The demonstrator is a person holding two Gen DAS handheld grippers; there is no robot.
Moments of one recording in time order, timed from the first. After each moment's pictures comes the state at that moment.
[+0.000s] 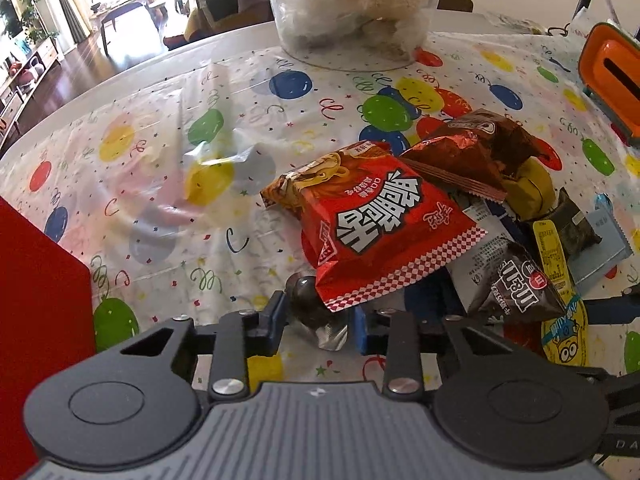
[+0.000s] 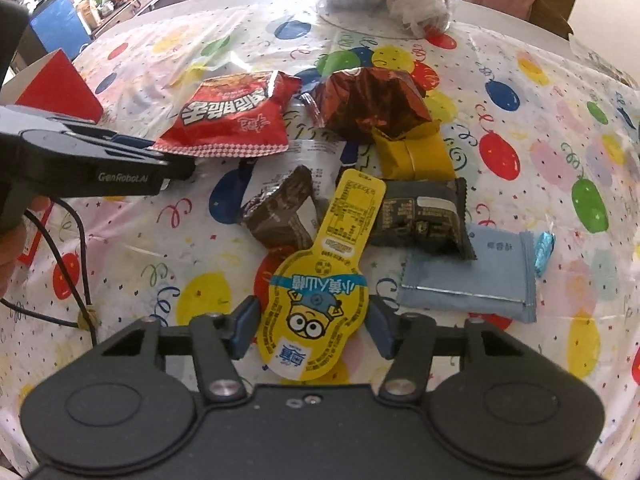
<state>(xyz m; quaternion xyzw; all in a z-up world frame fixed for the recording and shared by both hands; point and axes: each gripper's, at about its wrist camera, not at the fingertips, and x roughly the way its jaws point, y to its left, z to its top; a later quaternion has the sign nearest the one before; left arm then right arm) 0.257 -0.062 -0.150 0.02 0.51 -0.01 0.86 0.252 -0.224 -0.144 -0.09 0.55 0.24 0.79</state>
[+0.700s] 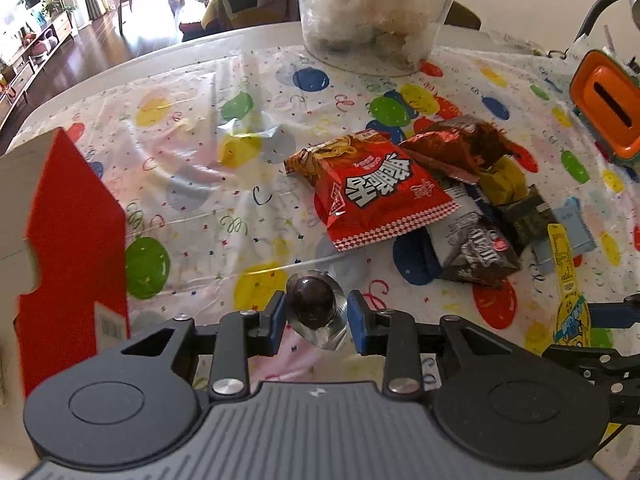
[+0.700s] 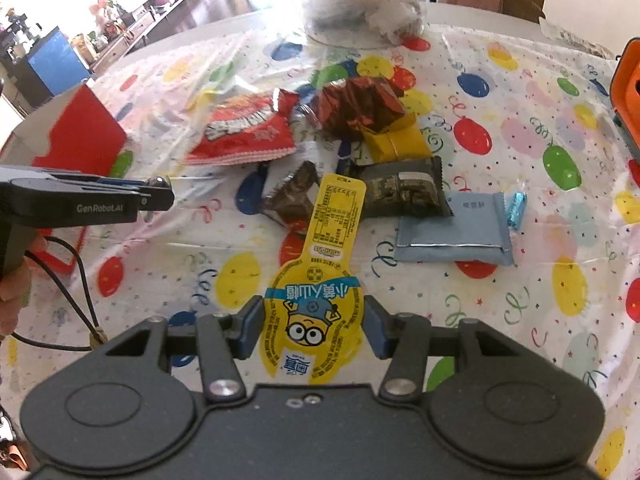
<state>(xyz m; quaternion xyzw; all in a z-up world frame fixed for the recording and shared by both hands) 0.206 -0.049 -0.118 -0.03 0.51 0.00 0.86 0.217 -0.246 -0.107 -0.03 0.55 0.23 0.80</state>
